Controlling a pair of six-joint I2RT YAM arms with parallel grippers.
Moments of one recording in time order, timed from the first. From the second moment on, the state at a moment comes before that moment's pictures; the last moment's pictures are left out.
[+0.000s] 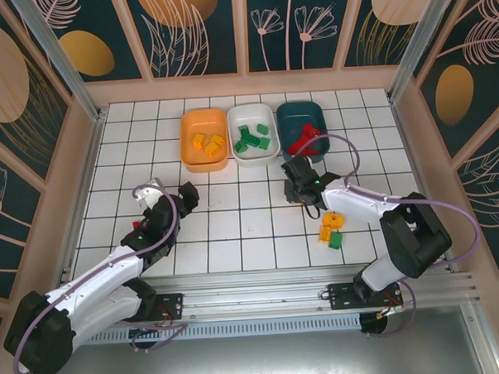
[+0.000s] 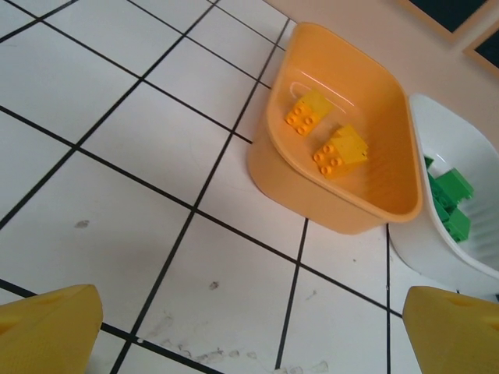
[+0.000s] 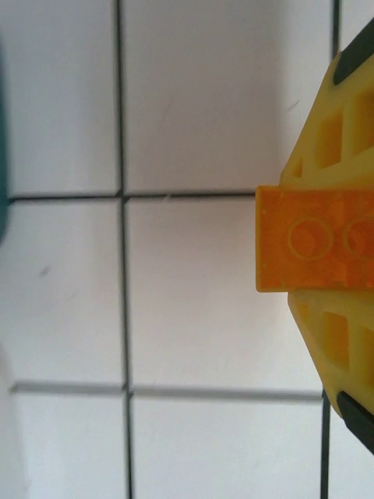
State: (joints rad) left arm -0.59 0.93 0.40 -0.03 -0.55 -0.88; right arm 0.64 1.51 0.89 -0.39 0.24 0.52
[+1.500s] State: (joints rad) left arm -0.22 1.00 0.55 -0.11 -0.07 -0.82; right arm 1.05 1.78 1.23 -0.17 0.10 0.39
